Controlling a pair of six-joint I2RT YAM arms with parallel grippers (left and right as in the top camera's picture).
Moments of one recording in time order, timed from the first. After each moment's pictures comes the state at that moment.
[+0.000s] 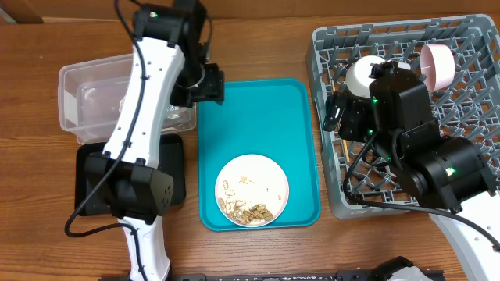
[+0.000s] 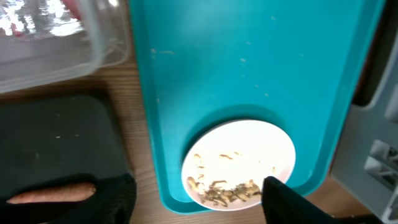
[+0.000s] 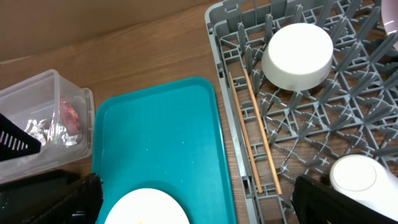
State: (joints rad) left arm -0.24 2.11 2.28 -1.69 0.15 -0.28; right arm 0.41 1.20 1.43 -1.02 0.16 0.54
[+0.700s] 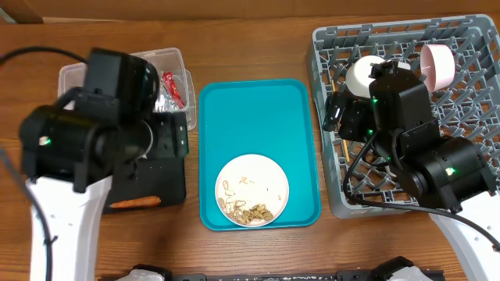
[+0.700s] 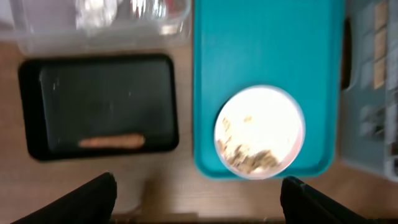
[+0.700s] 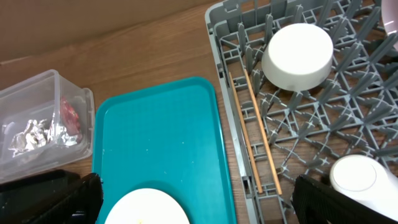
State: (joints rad) left arm -0.23 1.41 1.89 -1.68 -0.01 -0.32; right arm 0.41 1.20 1.43 -1.02 0.16 0.54
